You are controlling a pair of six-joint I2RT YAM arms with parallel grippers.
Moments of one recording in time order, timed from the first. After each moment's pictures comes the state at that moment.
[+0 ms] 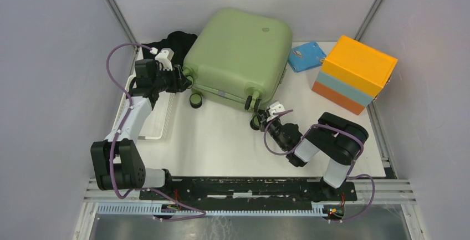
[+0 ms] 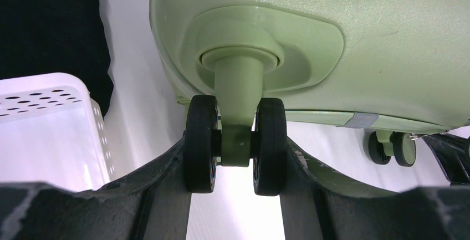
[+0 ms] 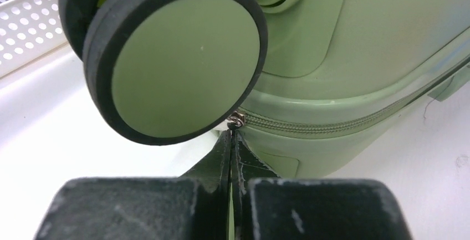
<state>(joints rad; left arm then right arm) 0.06 1.36 0.99 -0.20 0.51 -0.05 0.83 1.77 0.29 1.55 0.26 0.00</state>
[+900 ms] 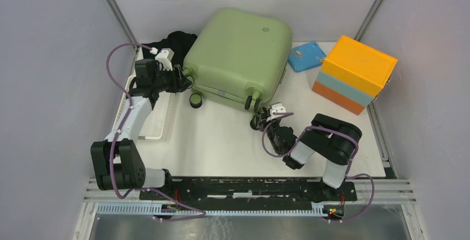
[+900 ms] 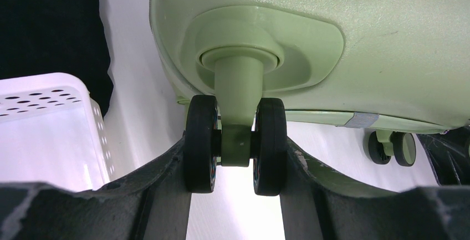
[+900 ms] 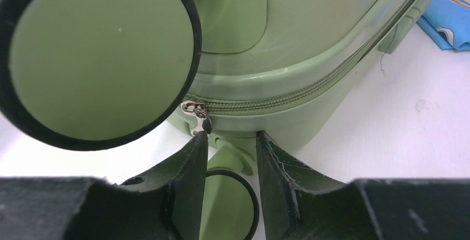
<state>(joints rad) 0.06 1.36 0.99 -0.20 0.51 -0.05 0.91 1.80 0.30 1.54 0.54 0.07</state>
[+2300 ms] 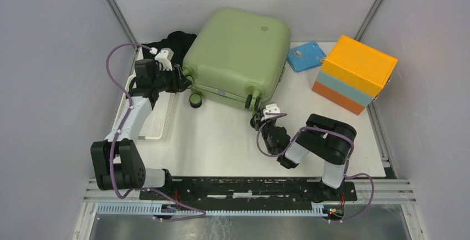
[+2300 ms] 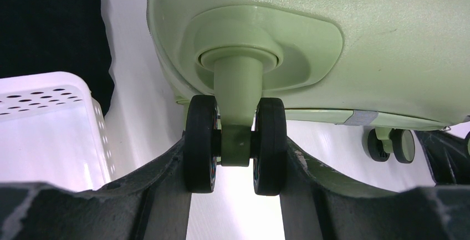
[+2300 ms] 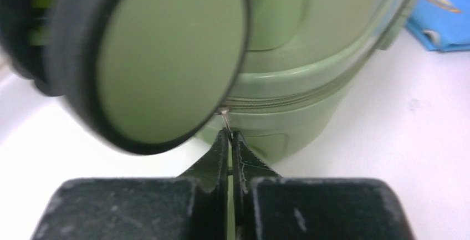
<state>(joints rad) 0.06 1.36 0.99 -0.20 0.50 -0.06 0.97 1.85 0.39 1.51 0.71 0.02</state>
